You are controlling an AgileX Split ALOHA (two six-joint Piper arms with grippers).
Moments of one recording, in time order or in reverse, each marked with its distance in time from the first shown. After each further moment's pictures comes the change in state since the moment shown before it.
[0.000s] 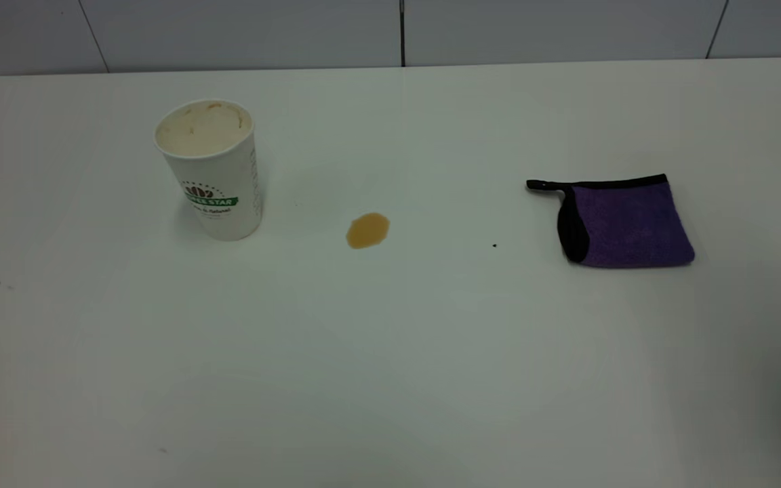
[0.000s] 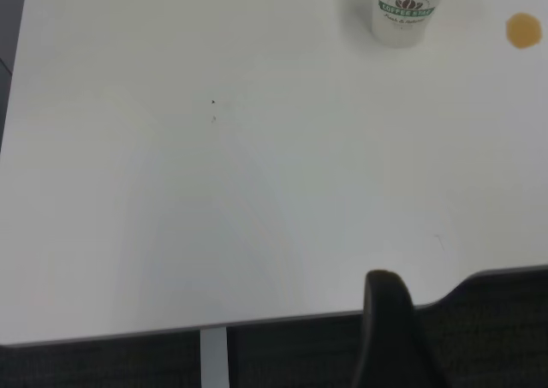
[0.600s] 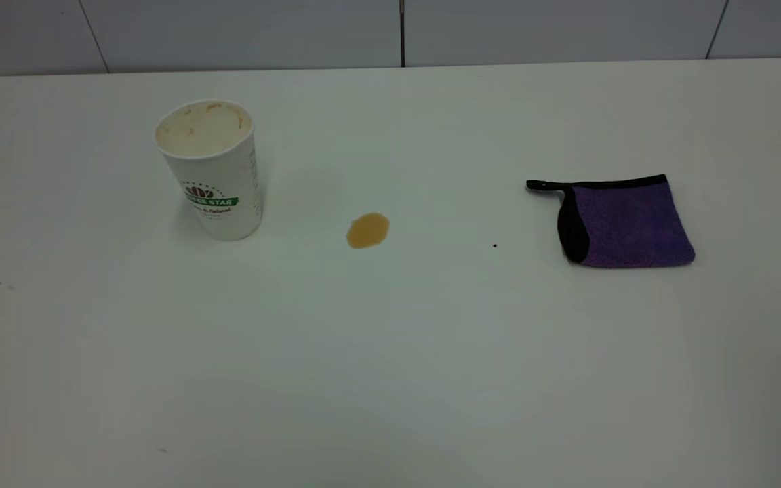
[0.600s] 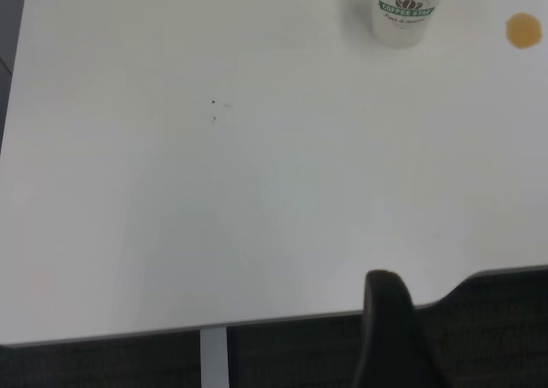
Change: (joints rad) left arm 0.000 0.000 0.000 0.000 0.000 0.000; right arm 0.000 -1.012 0.116 -0.404 0.576 0.671
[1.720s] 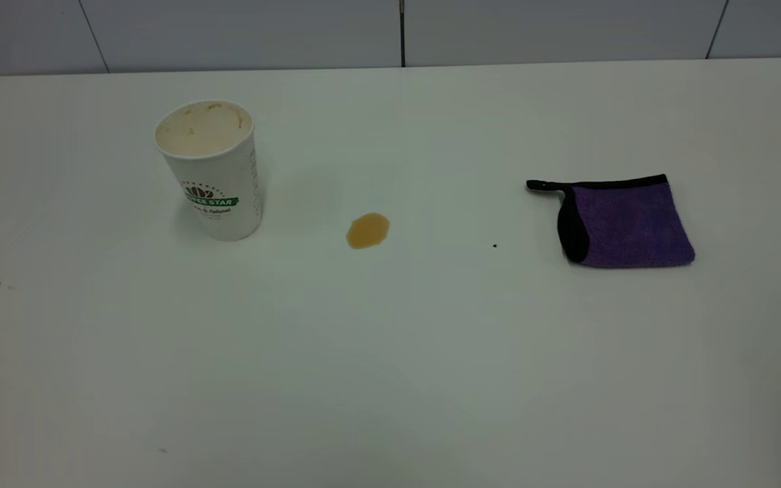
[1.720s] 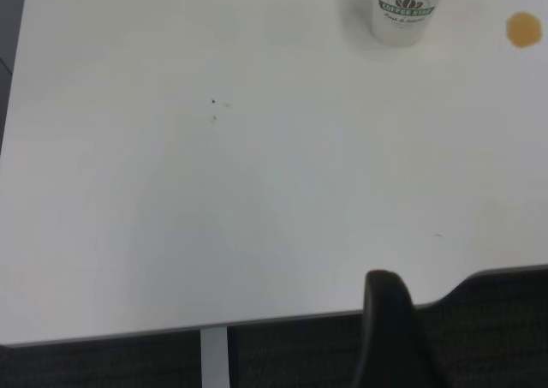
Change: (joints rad) left arm 0.000 0.001 0.000 0.000 0.000 0.002; right arm 0.000 -0.220 0.011 -0.132 0.019 0.081
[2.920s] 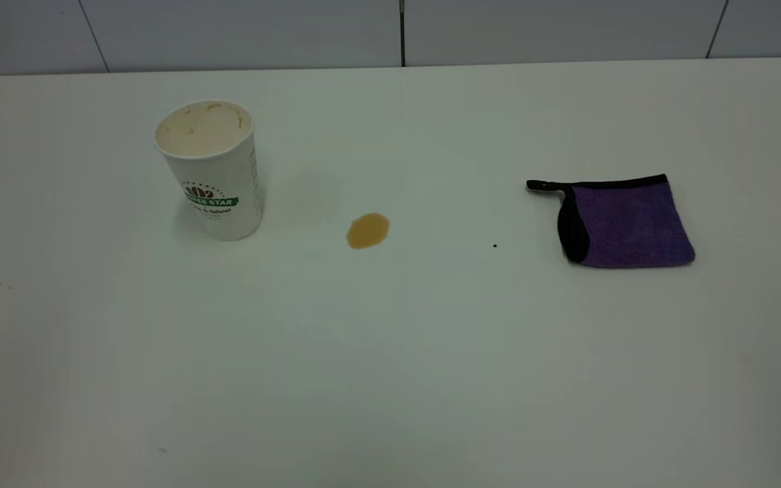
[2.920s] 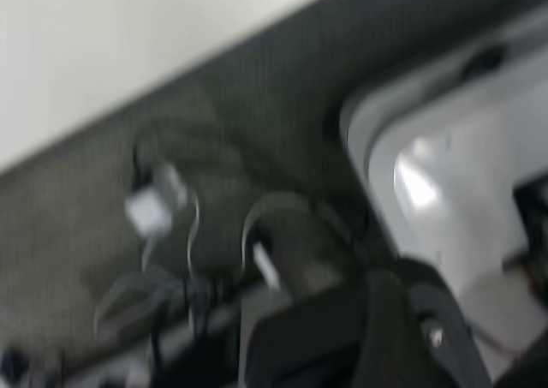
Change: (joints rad) left arm -0.361 0.805 -0.002 0.000 -0.050 -0.002; right arm 0.000 0.000 0.000 0.000 0.000 0.000
